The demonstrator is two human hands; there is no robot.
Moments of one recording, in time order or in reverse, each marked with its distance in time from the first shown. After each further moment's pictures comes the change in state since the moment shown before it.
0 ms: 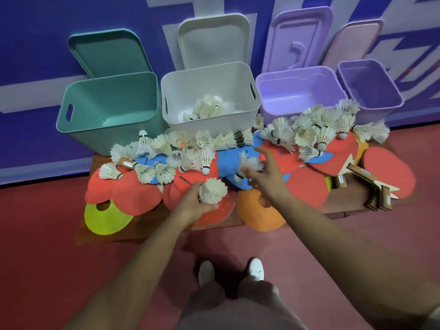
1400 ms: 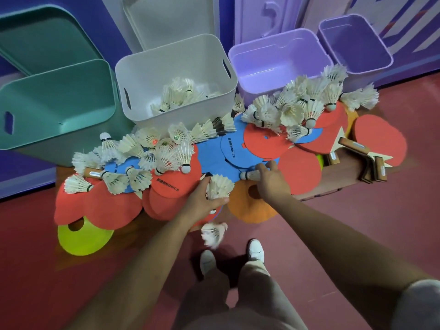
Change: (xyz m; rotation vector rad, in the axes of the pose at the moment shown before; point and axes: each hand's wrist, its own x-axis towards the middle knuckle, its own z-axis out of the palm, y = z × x) left_hand 0.054 -0.008 0.048 0.009 -0.192 0.029; right_hand 0.027 0.100 -0.040 -1.013 0.069 0.163
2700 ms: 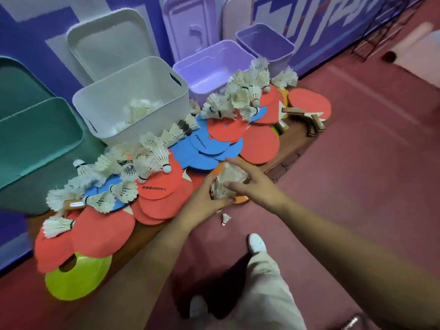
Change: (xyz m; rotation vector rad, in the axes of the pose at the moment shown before) left_hand -0.065 0.010 0.010 0.087 -0.332 0.279; right_hand -0.174 -0.062 -0.039 1.014 0.048 -0.070
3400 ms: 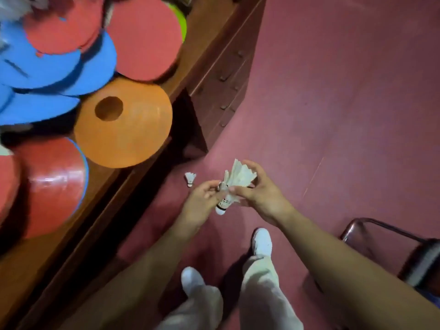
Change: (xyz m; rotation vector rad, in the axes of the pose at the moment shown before) left_hand 0.072 -0.216 0.218 -0.121 -0.245 -0.308; right_hand -0.081 0.348 -0.049 0.589 0.439 0.418
